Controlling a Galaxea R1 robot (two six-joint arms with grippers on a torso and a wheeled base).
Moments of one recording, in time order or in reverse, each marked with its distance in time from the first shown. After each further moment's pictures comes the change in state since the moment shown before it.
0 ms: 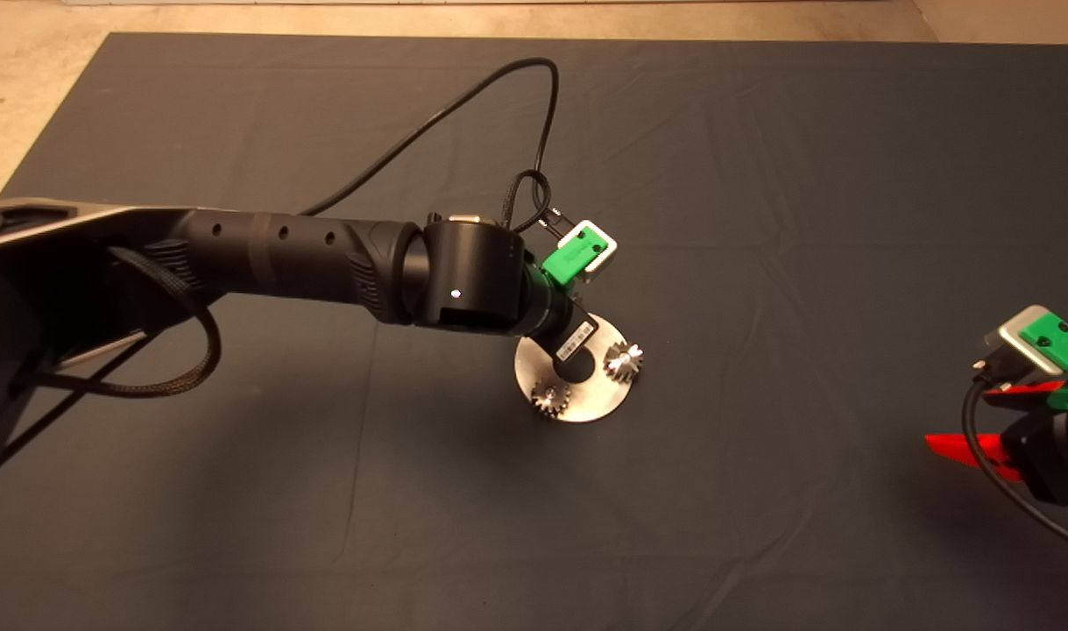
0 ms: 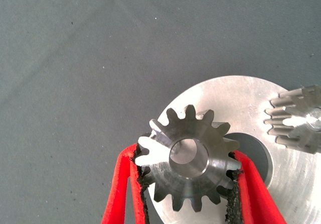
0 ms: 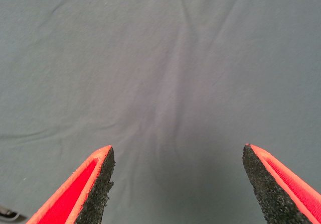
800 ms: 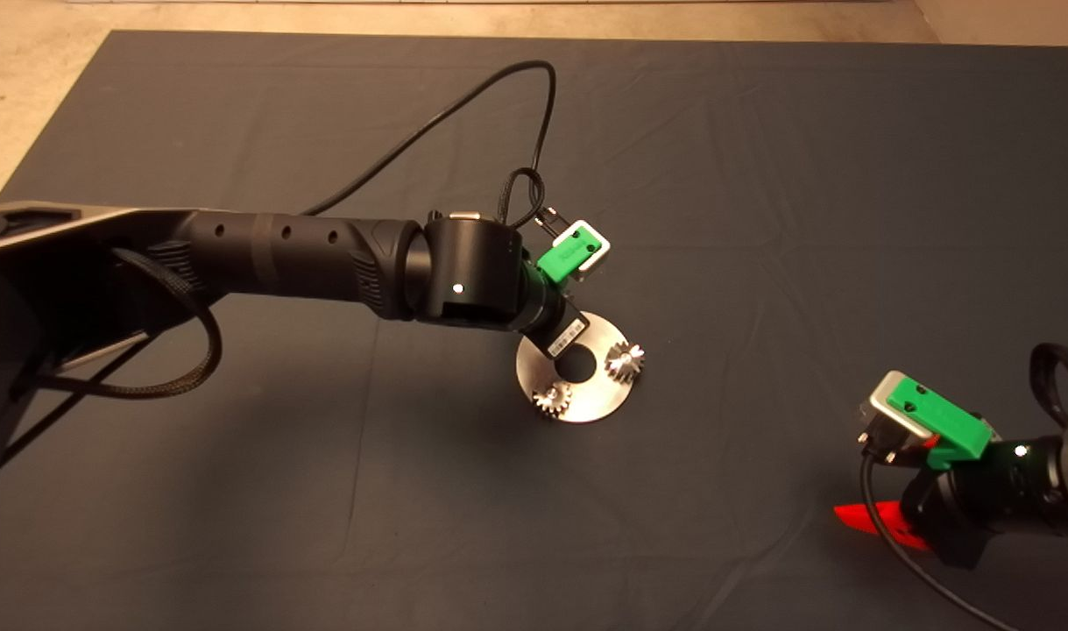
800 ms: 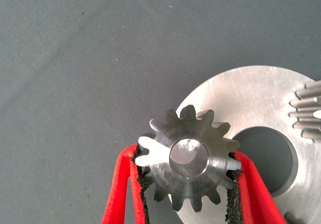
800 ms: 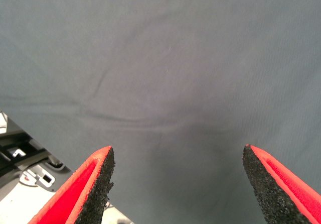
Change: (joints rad) left arm 0.005 -0.007 -0.020 0.000 0.010 0.038; right arm -0.144 0.226 0.000 0.048 -0.008 0.002
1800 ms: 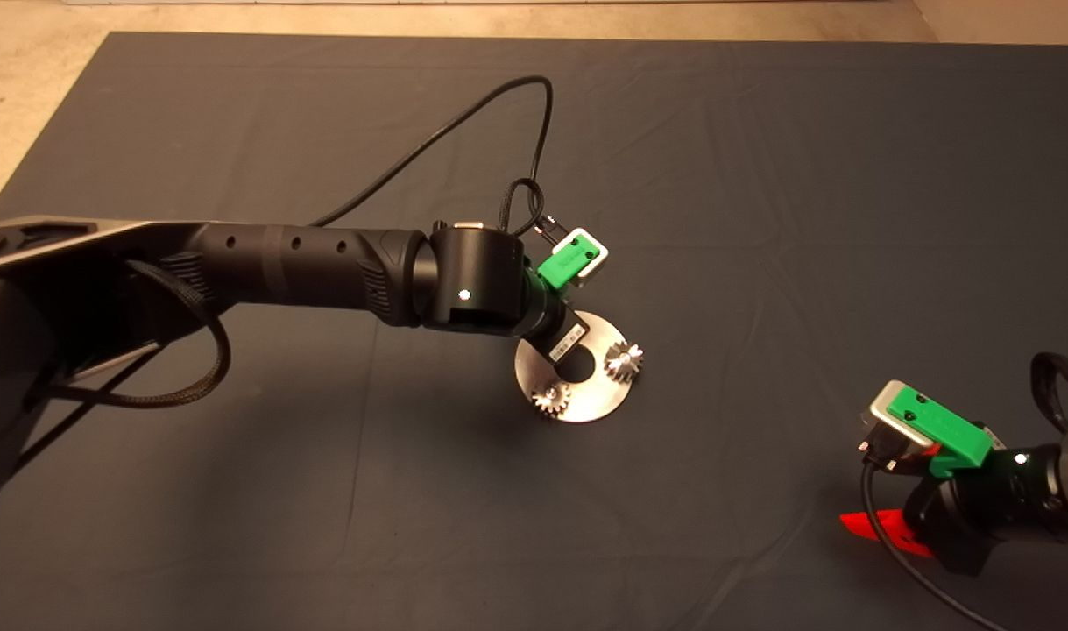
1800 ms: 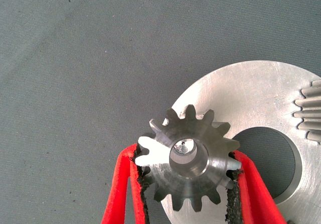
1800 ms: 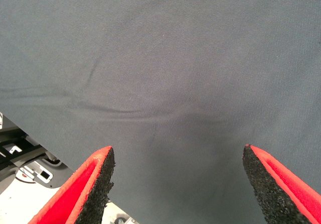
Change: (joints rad) left arm 0.027 0.007 -0.025 0.005 -0.011 0.000; right arm -0.008 -0.005 0.000 0.000 -0.019 0.000
